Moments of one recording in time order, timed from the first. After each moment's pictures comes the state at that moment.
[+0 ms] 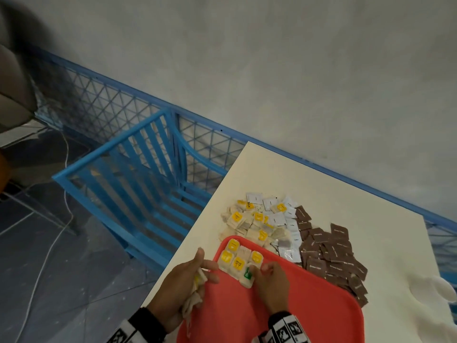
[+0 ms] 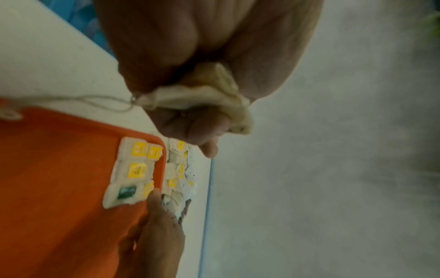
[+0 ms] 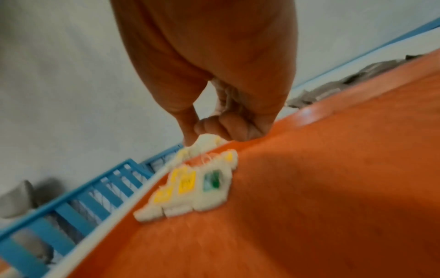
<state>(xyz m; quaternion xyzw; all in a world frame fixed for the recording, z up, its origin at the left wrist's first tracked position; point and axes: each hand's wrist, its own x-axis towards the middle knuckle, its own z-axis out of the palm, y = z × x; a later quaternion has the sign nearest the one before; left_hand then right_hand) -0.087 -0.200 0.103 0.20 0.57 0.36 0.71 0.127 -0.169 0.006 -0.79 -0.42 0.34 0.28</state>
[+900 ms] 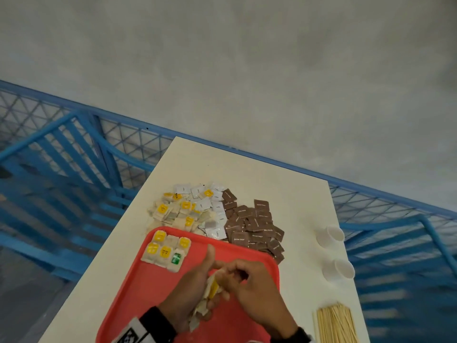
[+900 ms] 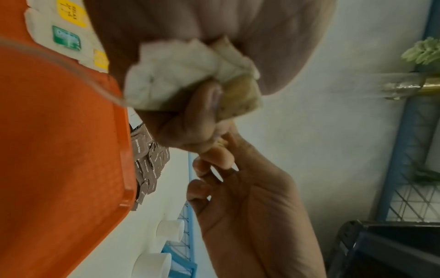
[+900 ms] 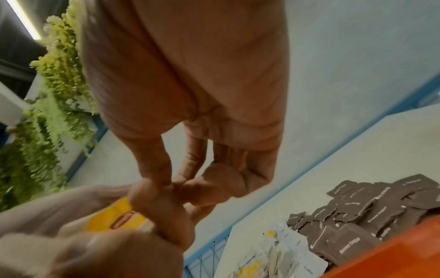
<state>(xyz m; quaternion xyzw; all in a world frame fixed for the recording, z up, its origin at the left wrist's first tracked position) 0.087 -0.238 0.138 0.32 0.45 0.25 0.80 0.235 -0.266 0.154 -0.62 -0.53 0.48 0.33</state>
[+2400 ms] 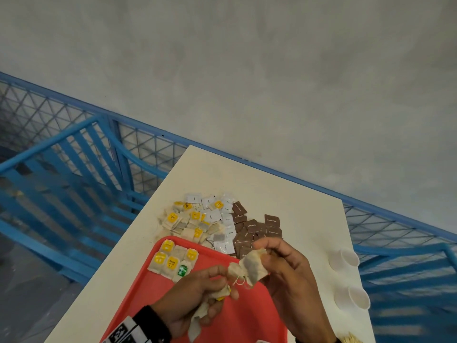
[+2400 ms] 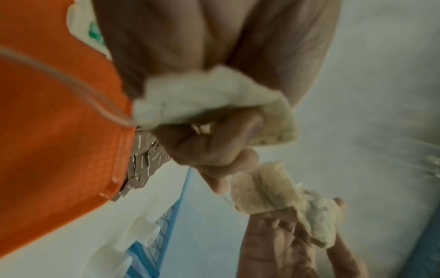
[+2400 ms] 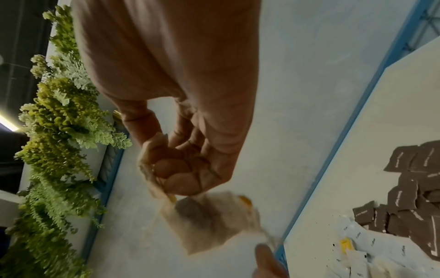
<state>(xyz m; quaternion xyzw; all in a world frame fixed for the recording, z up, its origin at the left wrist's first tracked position) 0.065 -0.211 0.136 0.23 0.30 0.24 0.89 0.247 -0.238 0.209 -0.45 -0.38 0.60 0.54</state>
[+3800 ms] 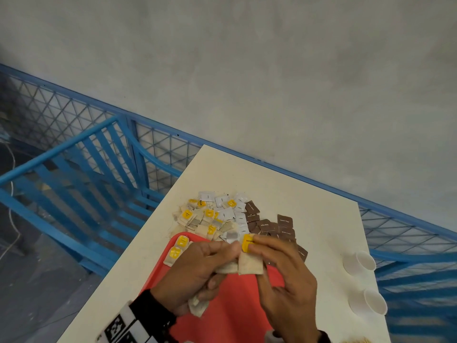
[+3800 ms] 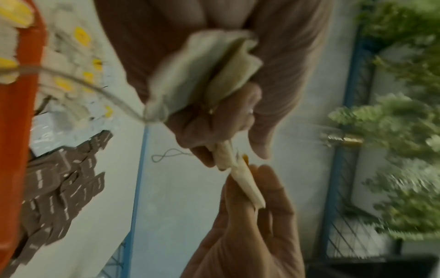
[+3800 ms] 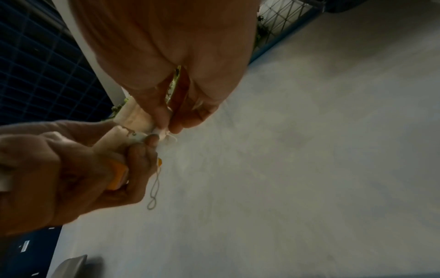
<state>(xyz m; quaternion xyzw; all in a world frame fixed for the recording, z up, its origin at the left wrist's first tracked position) 0.043 -0.214 0.201 0.36 0.36 0.34 0.79 0.219 -0.244 0.189 -0.45 -0.71 0.04 0.54</state>
